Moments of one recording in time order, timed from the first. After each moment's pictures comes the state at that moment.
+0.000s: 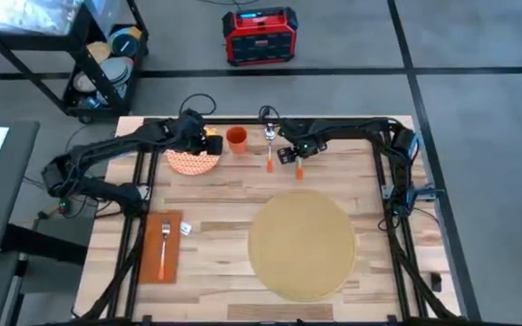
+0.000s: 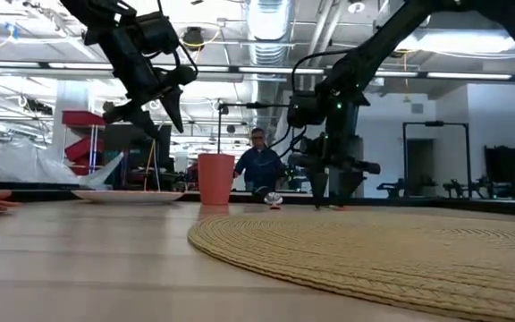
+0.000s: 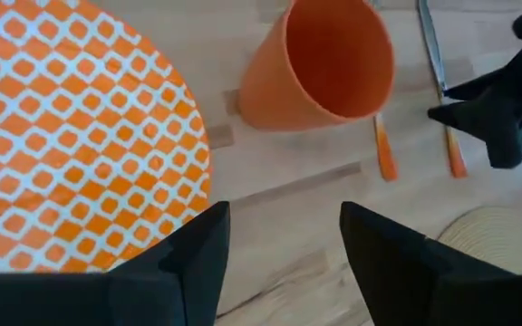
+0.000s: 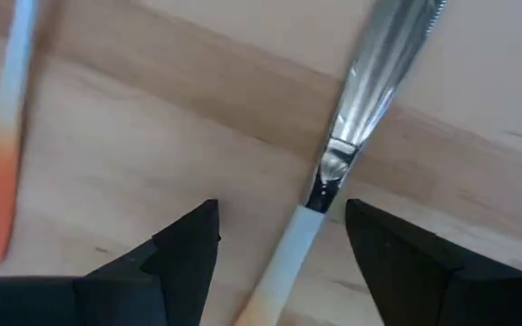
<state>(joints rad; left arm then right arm) 0.61 1.24 0.90 -0.58 -0.01 -0.79 -0.51 2.00 1.29 -0.68 0.09 0.67</state>
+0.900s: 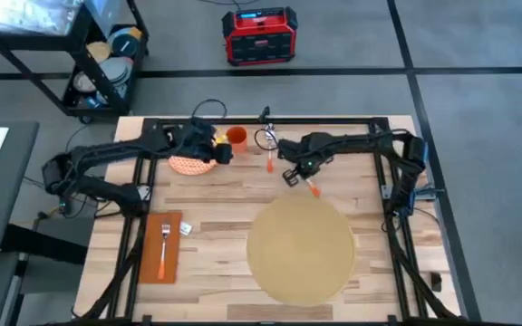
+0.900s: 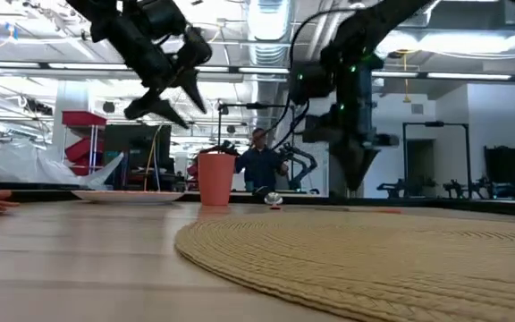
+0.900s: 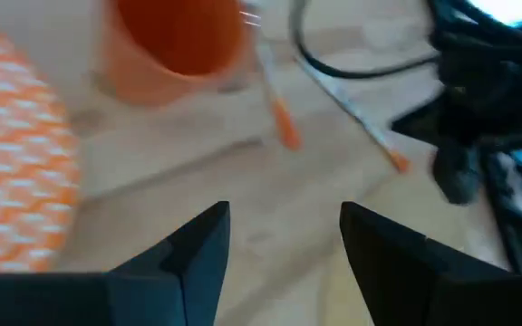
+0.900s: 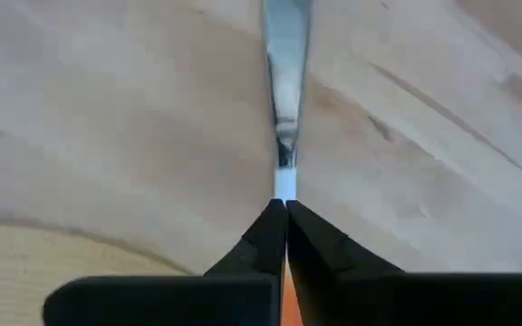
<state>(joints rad) 0.43 1.24 0.90 -0.41 0.07 -0.86 -0.26 1.84 1.28 -0.94 0.12 0.69</state>
